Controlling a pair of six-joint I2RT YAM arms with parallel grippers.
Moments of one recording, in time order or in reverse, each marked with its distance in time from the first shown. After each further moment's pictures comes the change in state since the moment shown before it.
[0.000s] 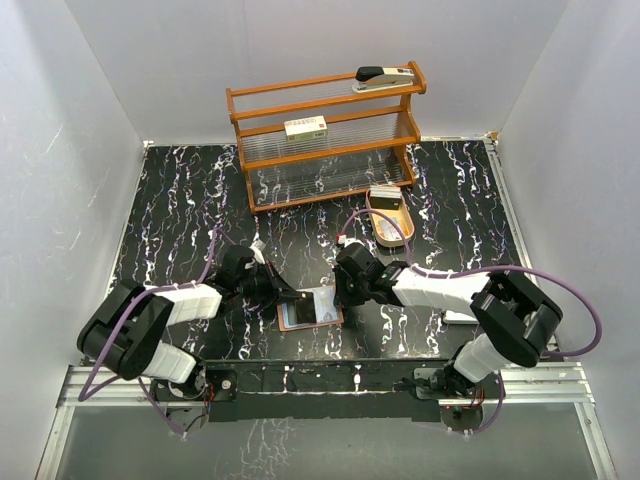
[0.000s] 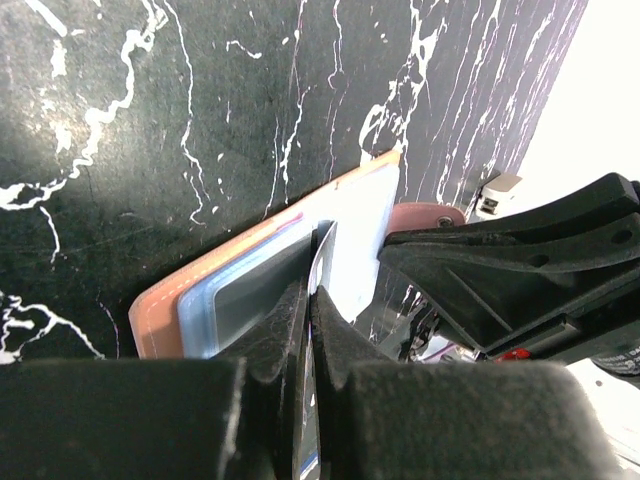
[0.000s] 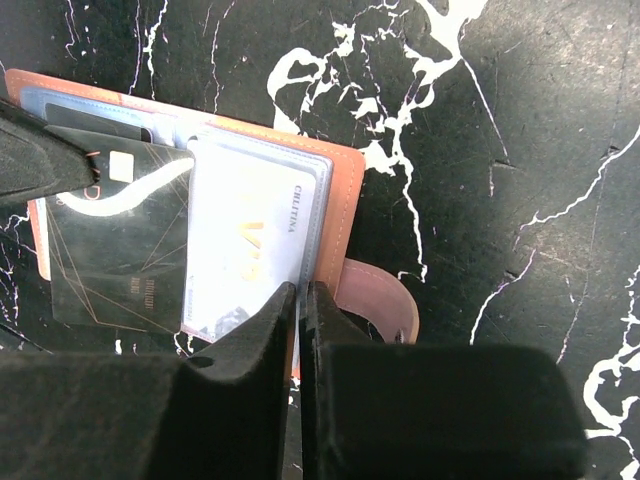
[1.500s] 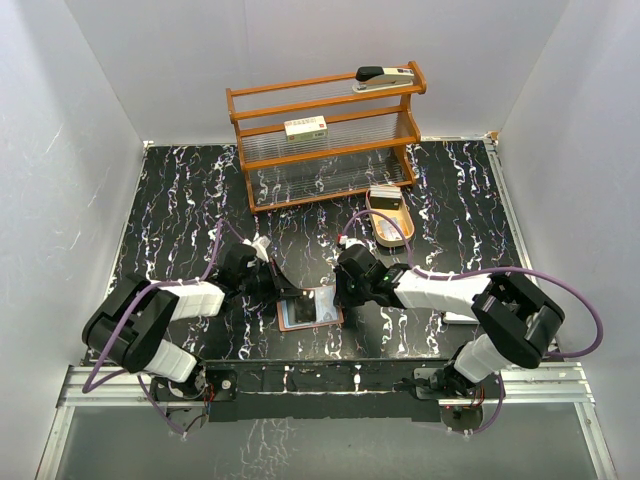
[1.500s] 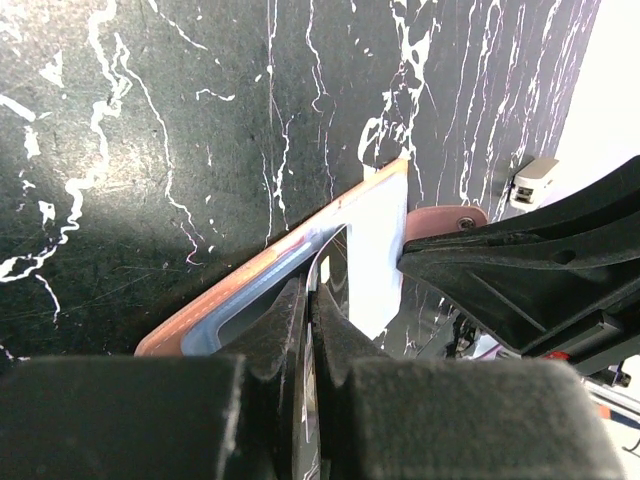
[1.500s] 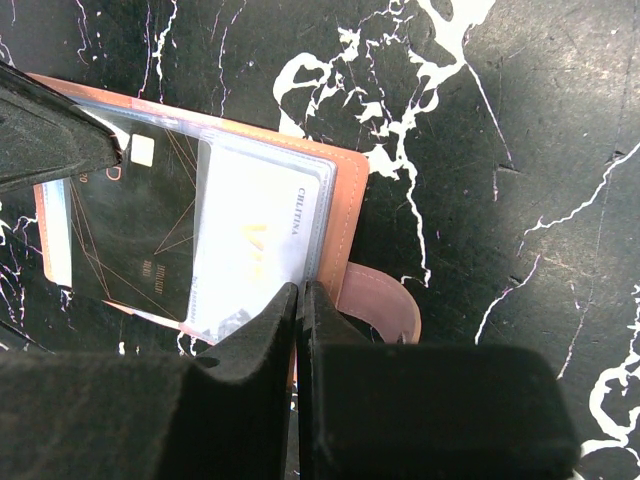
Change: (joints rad) left arm 0.000 0.034 0.014 0.040 -0.027 0.138; right arm 0.002 -0.011 -0.031 0.053 -0.001 0.004
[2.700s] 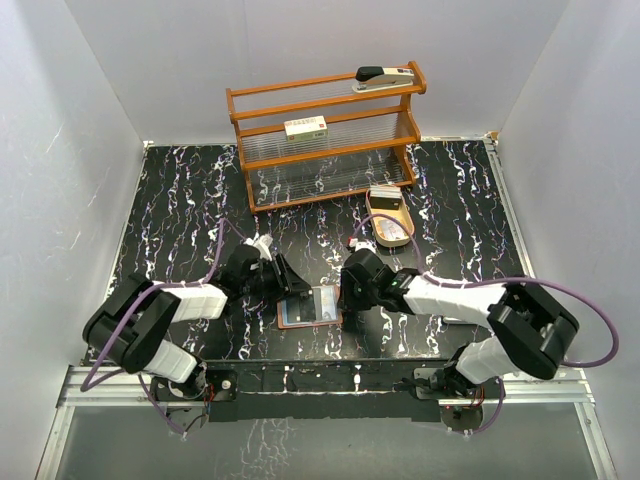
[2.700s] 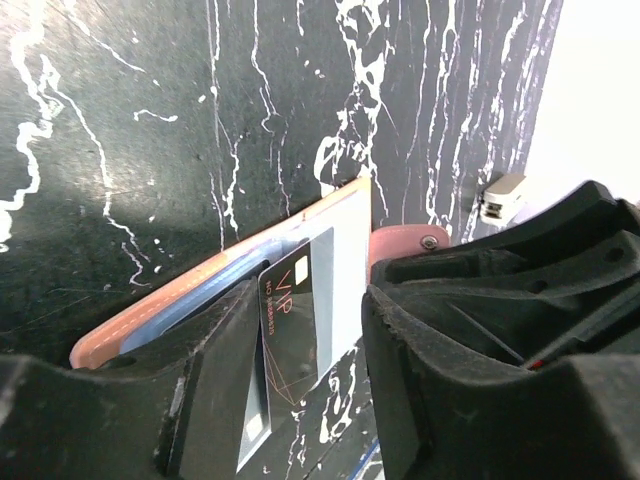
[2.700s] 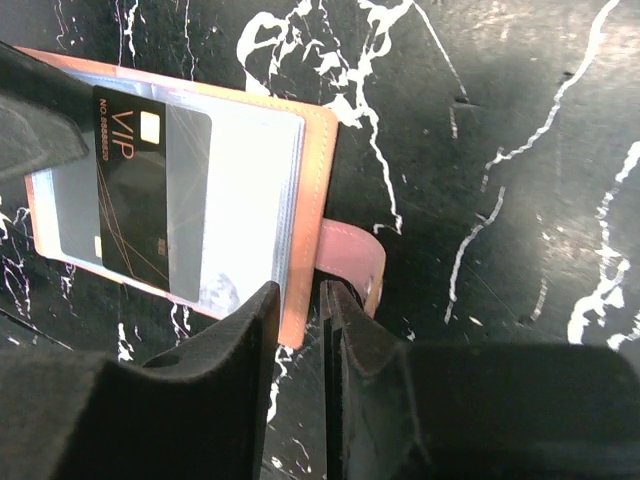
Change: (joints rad) left arm -0.047 0.021 -0.016 0.130 -0.027 -0.072; right arm 0.000 -0.073 -0.055 -0.014 0.021 0.078
